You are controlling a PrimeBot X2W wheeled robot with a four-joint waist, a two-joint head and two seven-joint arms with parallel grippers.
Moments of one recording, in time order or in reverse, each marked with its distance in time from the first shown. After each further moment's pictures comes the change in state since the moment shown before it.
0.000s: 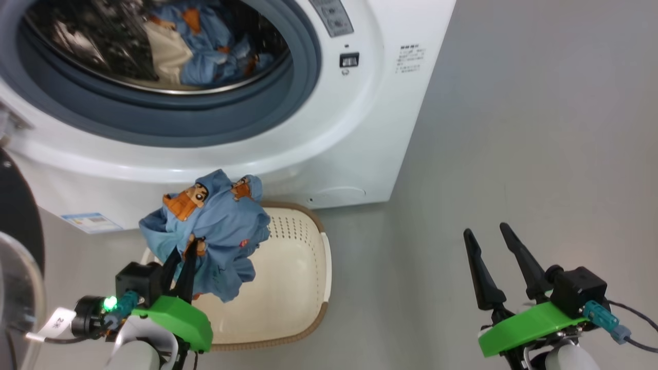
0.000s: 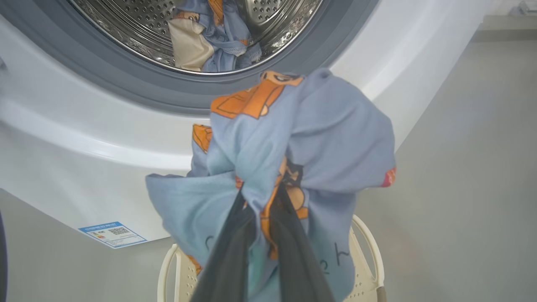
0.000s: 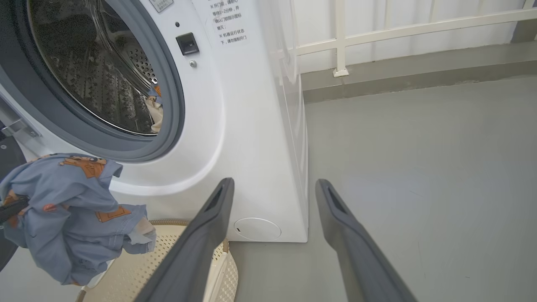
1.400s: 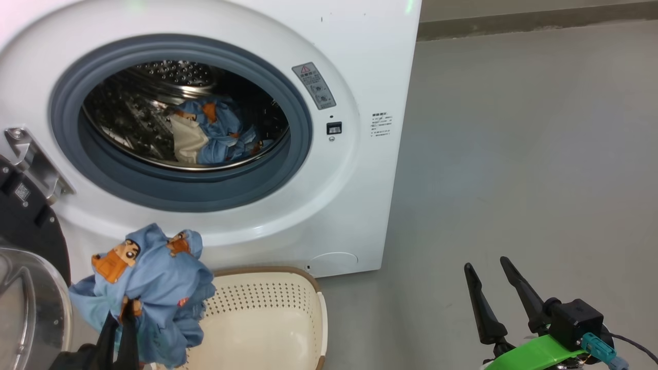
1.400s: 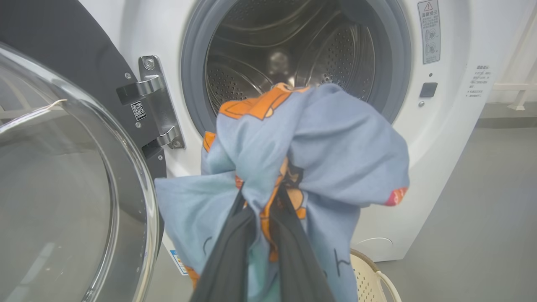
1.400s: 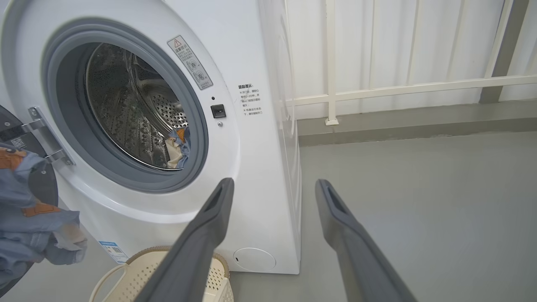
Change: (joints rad) left arm 0.385 0.025 0.187 -0.405 -0.001 0.132 0.000; right arm 0.113 0.002 0.003 -0.030 -0.026 0.000 0.000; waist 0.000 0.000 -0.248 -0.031
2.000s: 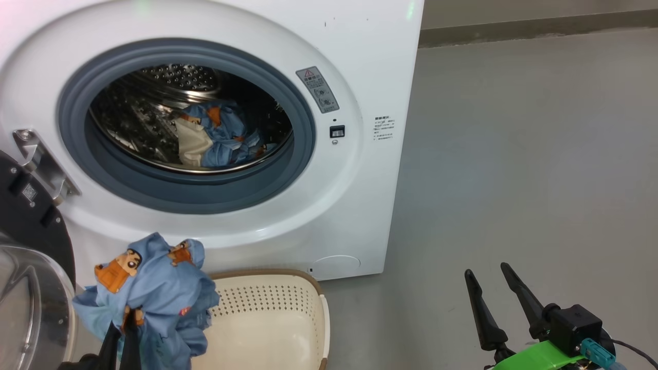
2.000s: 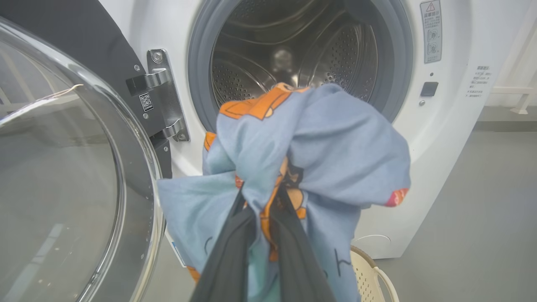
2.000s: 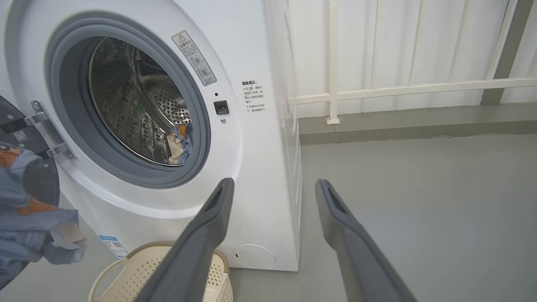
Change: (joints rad) left arm 0.039 -0.021 0.009 -0.019 0.000 0.001 0.000; right arm 0.019 0.000 -0.003 -0.003 -0.021 0.000 0.000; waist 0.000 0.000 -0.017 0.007
